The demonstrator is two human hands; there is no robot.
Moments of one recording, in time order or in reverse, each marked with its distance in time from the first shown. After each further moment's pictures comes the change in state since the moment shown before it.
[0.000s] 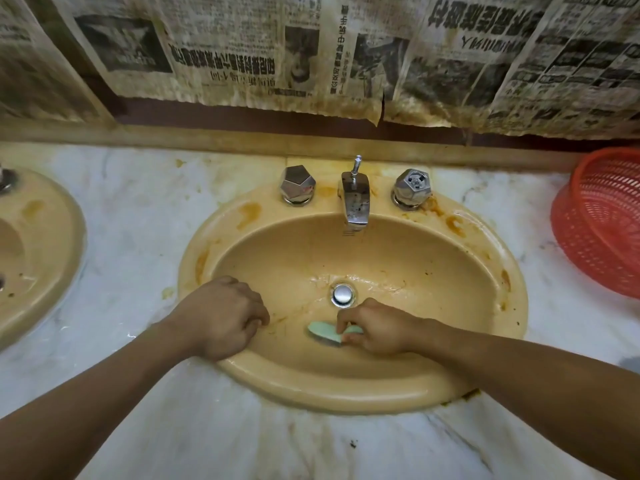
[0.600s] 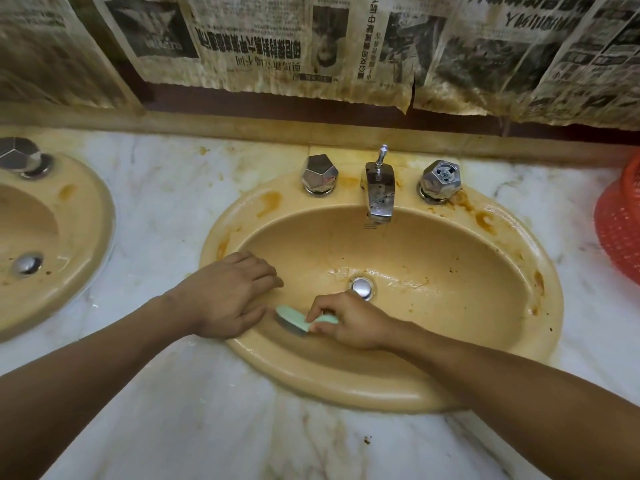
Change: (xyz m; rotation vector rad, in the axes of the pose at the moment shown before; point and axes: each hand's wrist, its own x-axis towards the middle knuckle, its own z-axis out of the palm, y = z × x) left_hand -0.013 -0.023 -0.006 0.065 0.140 0.092; right_hand 0.040 -0.054 0.019 0.375 0.165 -0.123
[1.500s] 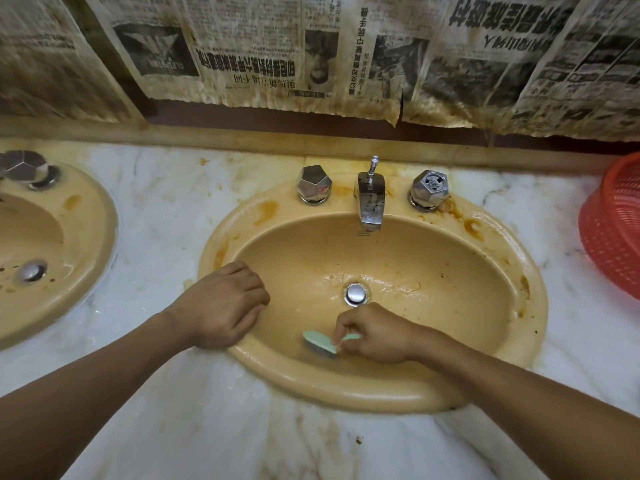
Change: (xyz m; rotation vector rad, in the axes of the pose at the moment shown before) left_hand -0.008 0.008 0.004 -0.002 0.072 -0.003; right_hand -0.047 -0.016 -0.037 -0.023 -0.138 0.206
